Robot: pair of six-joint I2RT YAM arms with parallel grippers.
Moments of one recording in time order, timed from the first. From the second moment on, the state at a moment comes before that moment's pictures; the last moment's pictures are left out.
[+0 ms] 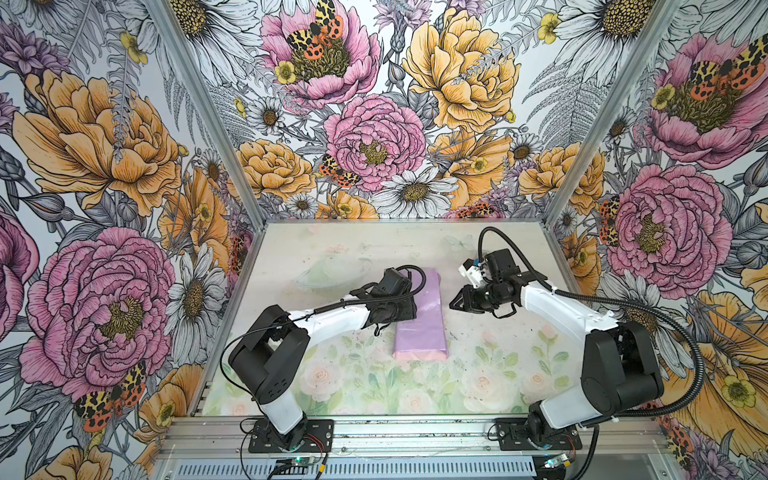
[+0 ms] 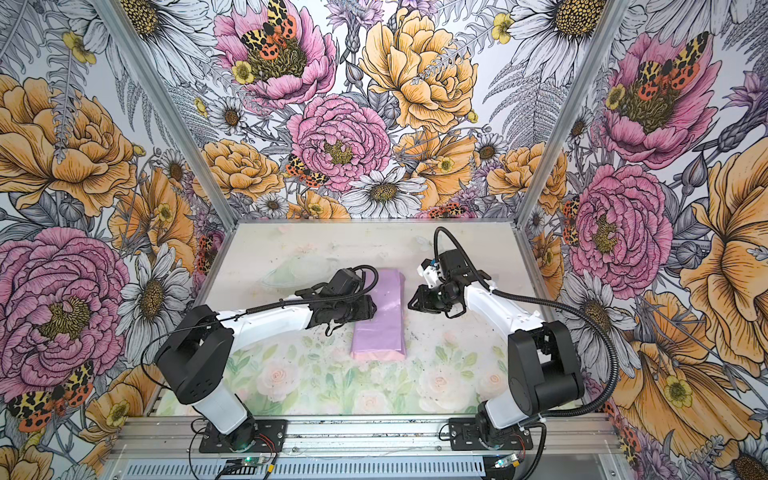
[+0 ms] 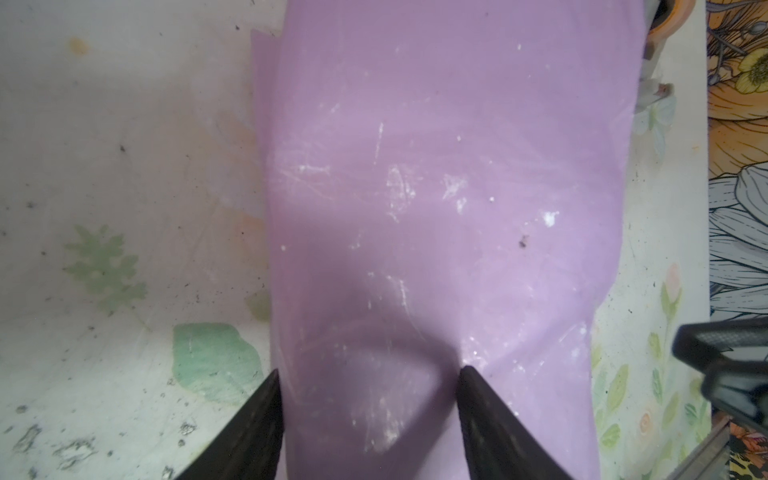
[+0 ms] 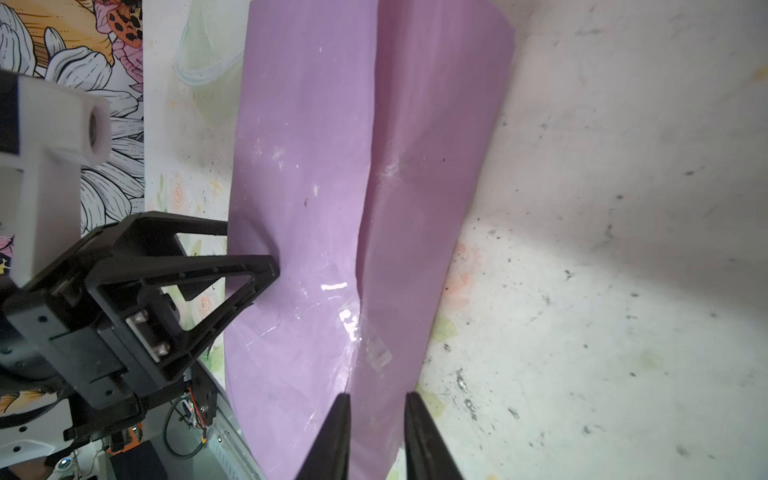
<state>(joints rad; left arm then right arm) -0.75 1.68 1.04 -0.29 0.01 -0.78 0.28 1.51 1.00 -0.61 -0.61 0.30</state>
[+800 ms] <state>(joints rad) -0.75 1.69 1.06 -0.31 0.01 -0.77 0.35 1.56 0.98 -0.52 -0.55 0.53</state>
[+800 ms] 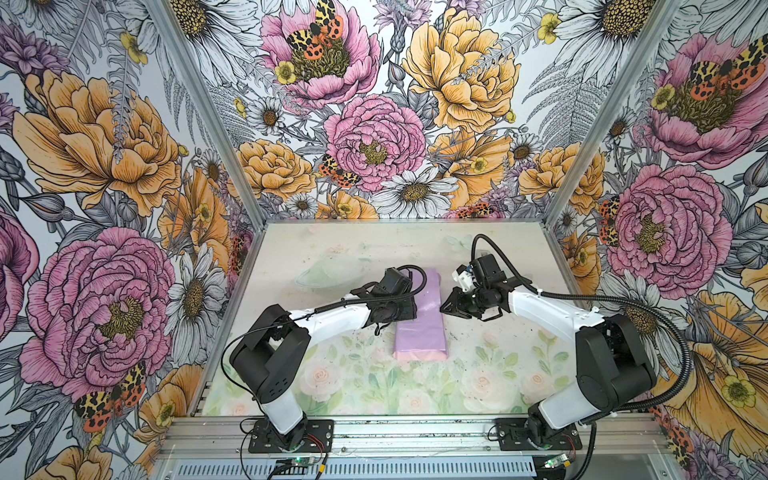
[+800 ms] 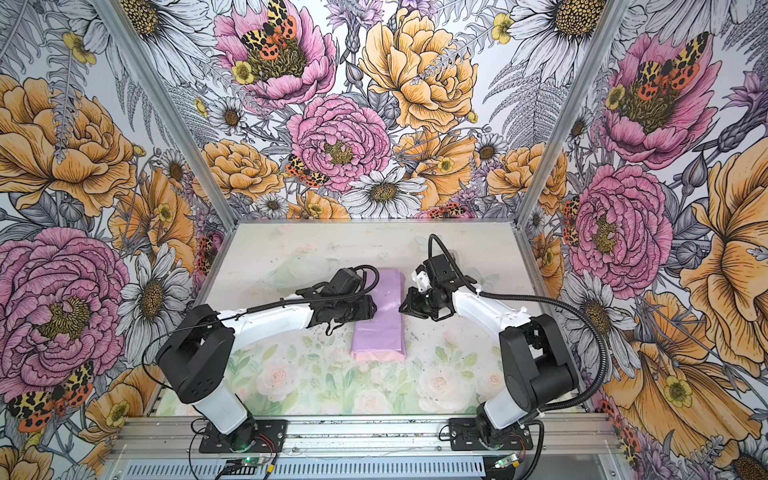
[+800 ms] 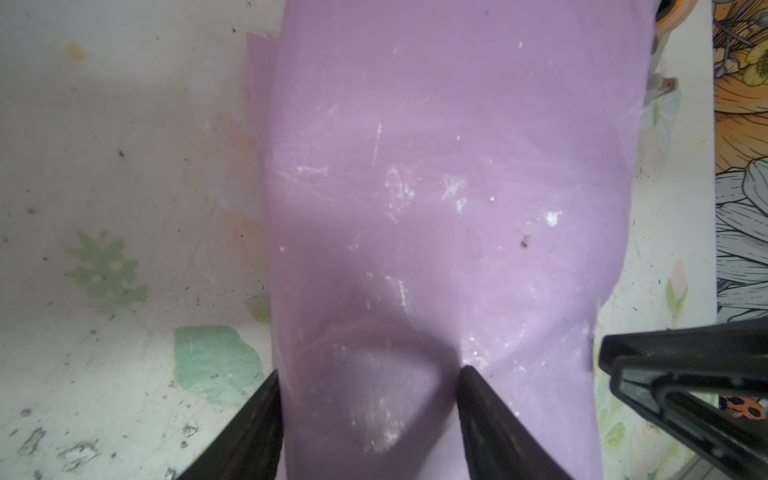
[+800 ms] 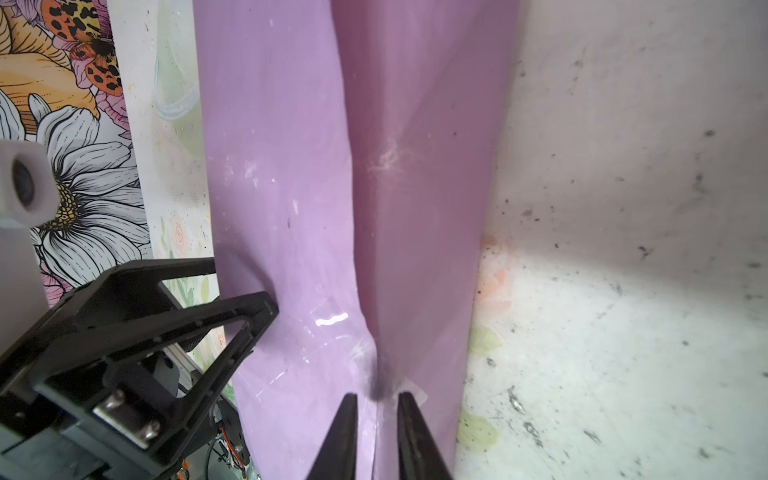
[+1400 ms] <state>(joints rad) -0.75 1.69 1.06 -0.31 0.01 -0.77 0.35 1.61 0.98 -0.42 -0.55 0.58</state>
